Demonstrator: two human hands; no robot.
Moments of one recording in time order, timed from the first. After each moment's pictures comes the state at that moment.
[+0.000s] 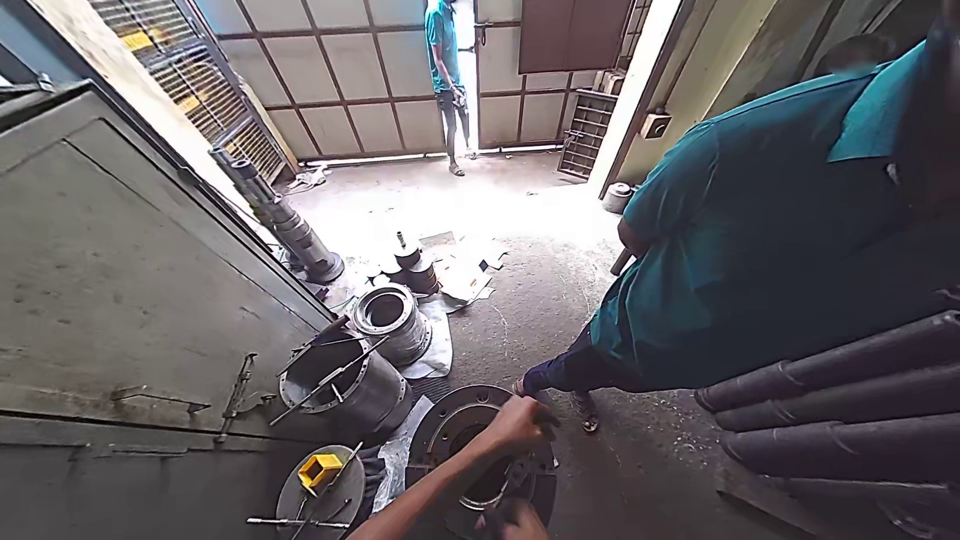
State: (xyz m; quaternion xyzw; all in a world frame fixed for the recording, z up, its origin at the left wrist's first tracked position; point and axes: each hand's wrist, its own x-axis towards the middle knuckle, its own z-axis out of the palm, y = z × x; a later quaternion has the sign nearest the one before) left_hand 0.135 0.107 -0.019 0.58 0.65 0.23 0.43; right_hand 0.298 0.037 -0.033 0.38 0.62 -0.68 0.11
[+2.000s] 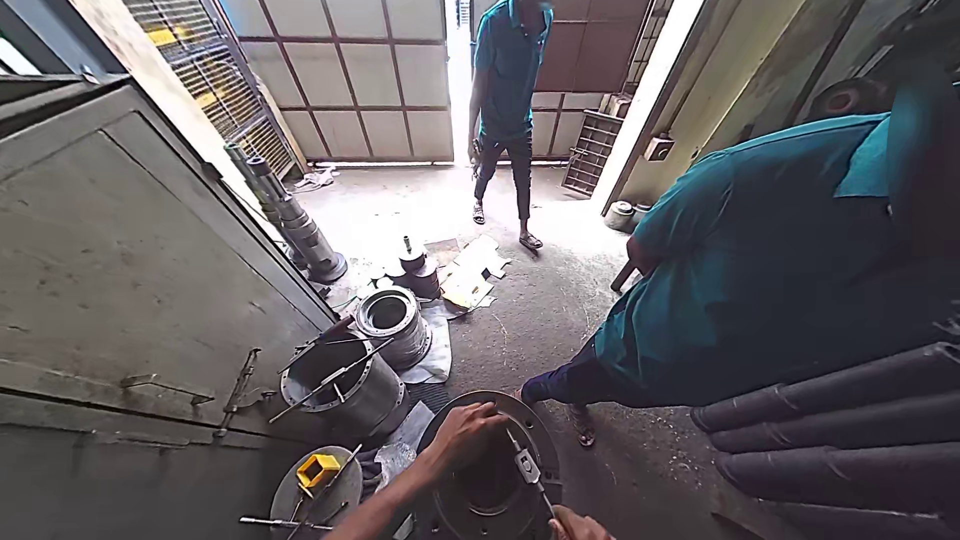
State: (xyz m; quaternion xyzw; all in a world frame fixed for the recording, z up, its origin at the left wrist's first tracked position) left_hand 0.073 0.020 -0.063 0.69 0.68 0.23 0.07; right_hand 0.354 0.056 -0.008 0.43 0.86 -0.27 0.04
